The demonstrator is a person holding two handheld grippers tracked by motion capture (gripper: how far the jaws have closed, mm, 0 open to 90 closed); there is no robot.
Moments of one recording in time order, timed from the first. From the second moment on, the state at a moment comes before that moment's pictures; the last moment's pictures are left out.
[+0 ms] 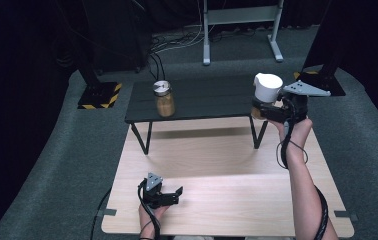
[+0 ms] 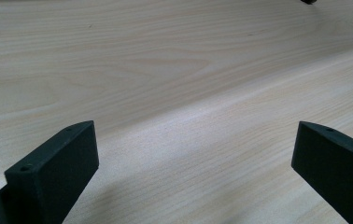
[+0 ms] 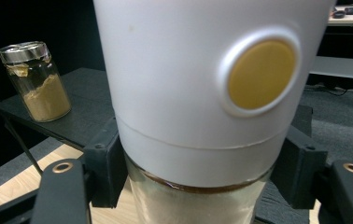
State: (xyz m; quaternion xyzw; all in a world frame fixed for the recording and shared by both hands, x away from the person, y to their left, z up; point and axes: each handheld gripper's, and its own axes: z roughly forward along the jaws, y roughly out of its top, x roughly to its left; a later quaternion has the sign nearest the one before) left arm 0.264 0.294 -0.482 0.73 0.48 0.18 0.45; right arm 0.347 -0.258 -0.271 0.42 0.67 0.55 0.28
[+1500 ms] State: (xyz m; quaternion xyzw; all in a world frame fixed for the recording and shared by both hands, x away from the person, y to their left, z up) left arm 0.265 0.293 -0.481 0.73 0.48 0.19 0.45; right arm 0.381 -0.222 -0.273 0.41 0.68 0.55 0.27
